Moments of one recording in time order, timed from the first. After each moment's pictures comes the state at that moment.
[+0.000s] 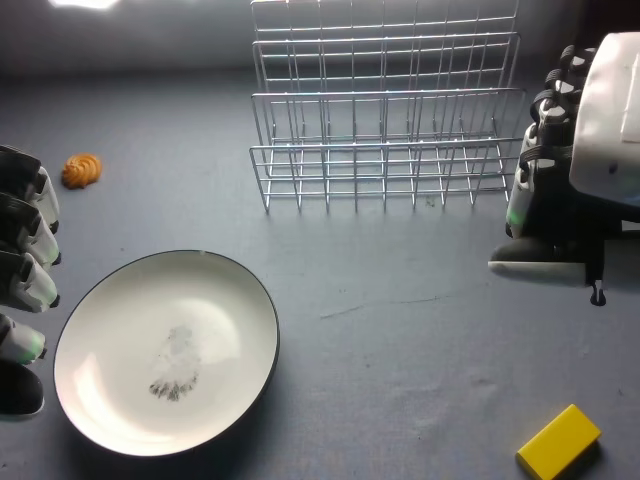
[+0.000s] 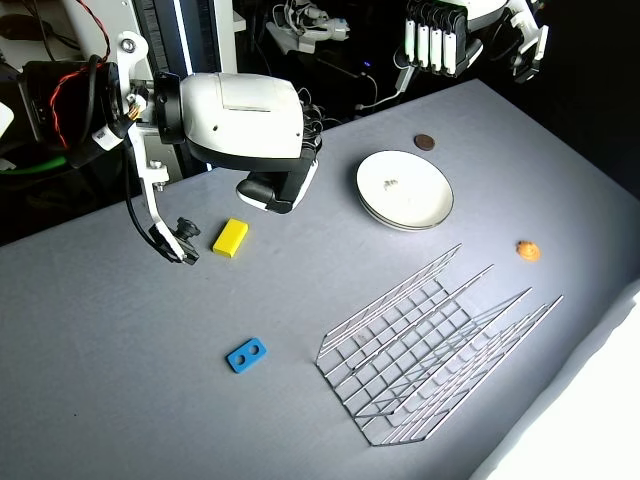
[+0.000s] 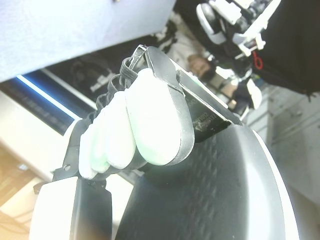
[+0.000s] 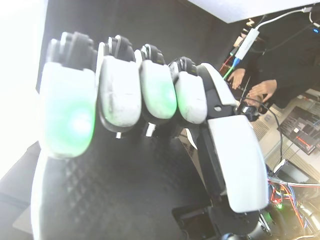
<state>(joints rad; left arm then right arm) 0.52 -0.65 1.19 1.42 -1.48 0.20 -0.45 -0.73 0.83 -0.59 0.73 -0.64</state>
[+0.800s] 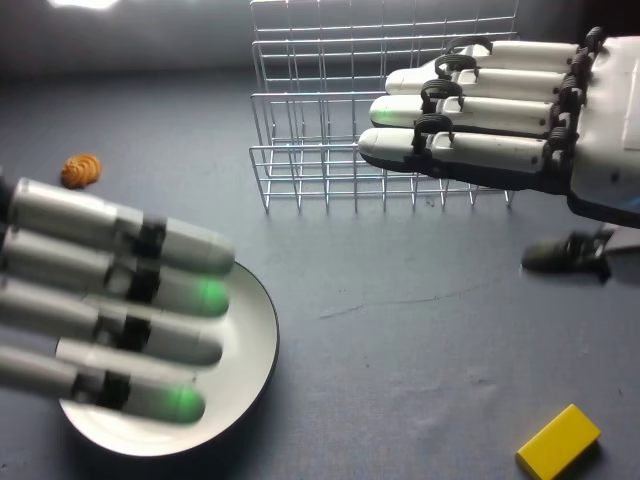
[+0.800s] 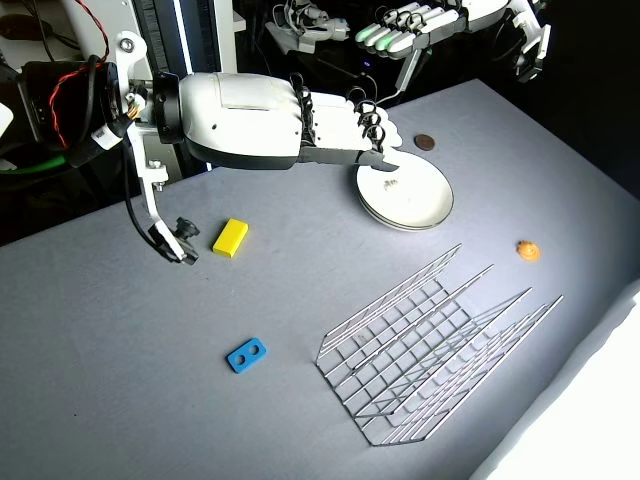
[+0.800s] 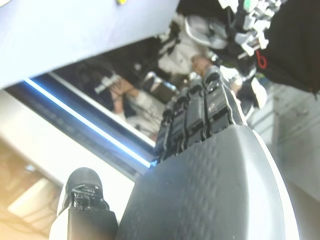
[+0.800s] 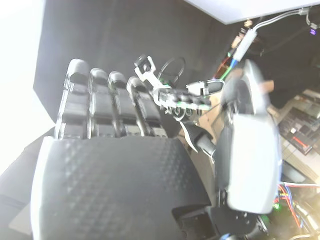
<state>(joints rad) 0.55 -0.65 1.19 1.42 -1.50 0.25 -0.45 -0.73 0.82 -0.56 0.74 -0.65</state>
